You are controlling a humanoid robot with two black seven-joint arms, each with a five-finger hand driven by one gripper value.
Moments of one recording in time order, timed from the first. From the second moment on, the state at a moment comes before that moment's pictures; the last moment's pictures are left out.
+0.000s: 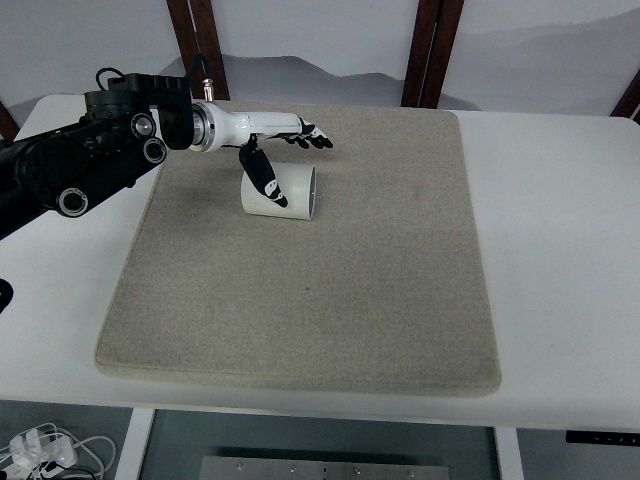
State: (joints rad) left arm -1.13 0.34 -0.44 -0.94 1.39 -0.42 -0.02; right arm 0.02 0.00 -0.01 0.19 -0.03 -0.01 -0.03
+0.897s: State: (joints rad) left arm -1.13 0.31 -0.36 -0.89 1.43 -0.37 -0.02; right arm 0.02 0.00 -0.01 0.19 -0.03 -0.01 -0.03
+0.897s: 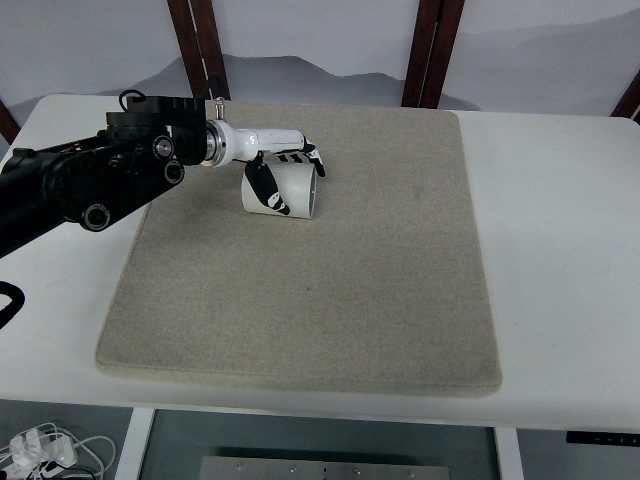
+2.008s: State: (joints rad) left arm -1.08 0.33 -0.46 -0.59 0.56 -0.53 -0.24; right arm 0.02 0.00 -0.01 0.19 -0.03 -0.01 -0.03
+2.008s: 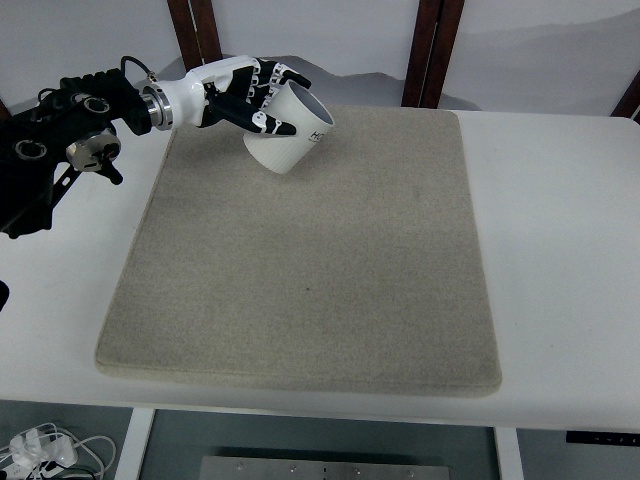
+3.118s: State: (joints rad) left arm -0.90 0.20 -0.48 -0.39 0.49 -0.54 -0.61; right arm 0.02 0.00 -0.01 0.19 -0.03 -0.01 -0.03
